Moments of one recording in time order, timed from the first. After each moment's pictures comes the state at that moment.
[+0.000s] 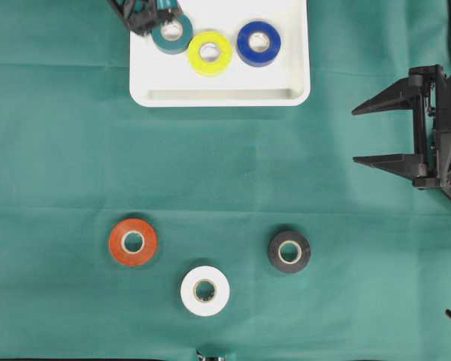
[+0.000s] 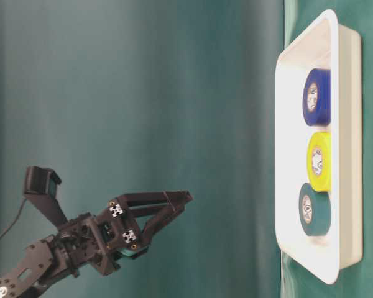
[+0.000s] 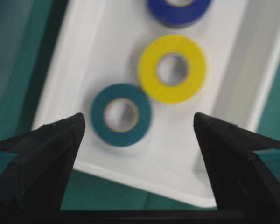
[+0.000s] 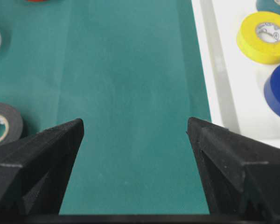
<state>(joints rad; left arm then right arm) 0.42 -0.07 0.23 0.00 0.79 0.15 0.03 -0.89 1.19 -0.21 0.19 0.39</state>
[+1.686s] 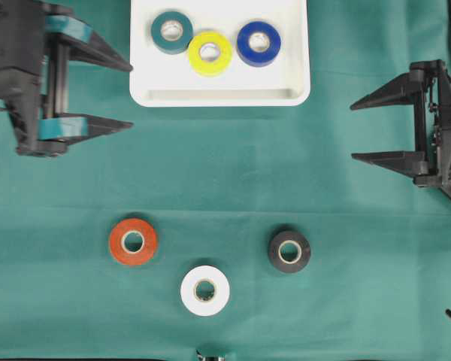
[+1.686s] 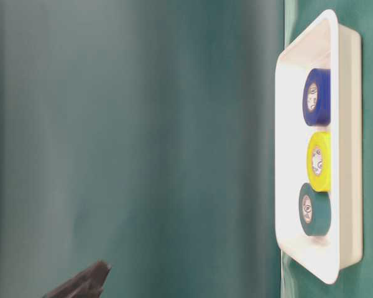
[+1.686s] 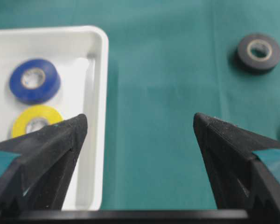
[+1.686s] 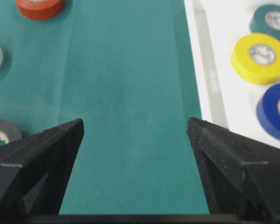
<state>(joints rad) 0.06 -0.59 0.69 0.00 0.38 0.08 0.03 -0.89 1.15 -0.24 0.19 0.39</state>
